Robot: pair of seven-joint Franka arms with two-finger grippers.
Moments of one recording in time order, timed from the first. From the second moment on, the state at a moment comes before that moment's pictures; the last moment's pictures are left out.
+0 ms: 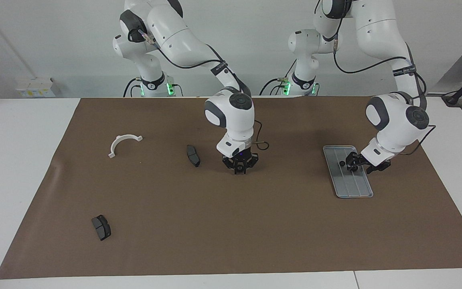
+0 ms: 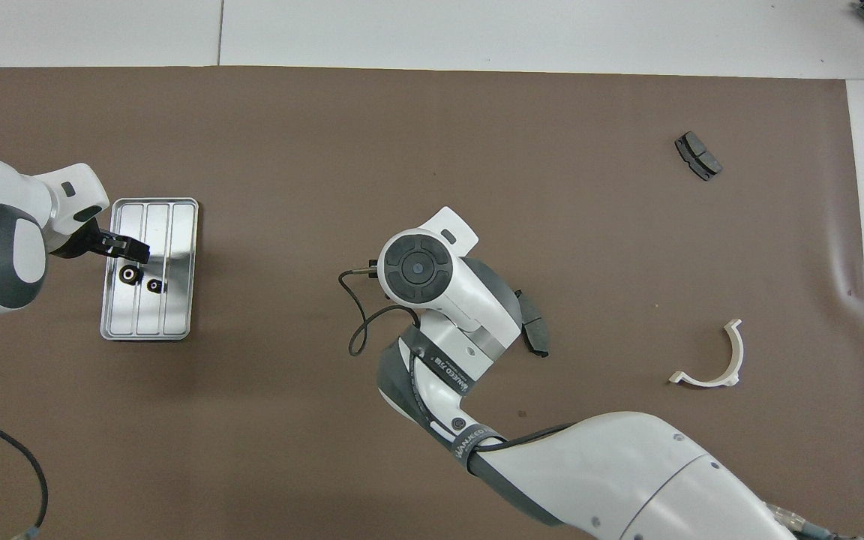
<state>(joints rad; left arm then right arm) -0.04 0.31 0.11 -1.90 -0.08 2.18 0.38 0.50 0.58 0.17 -1.64 -0.24 2.34 0.81</state>
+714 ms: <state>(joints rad) -0.42 0.30 0.09 -1.86 -0.08 2.18 -0.31 0.25 0.35 0.16 -1.77 -0.25 2.33 0.69</state>
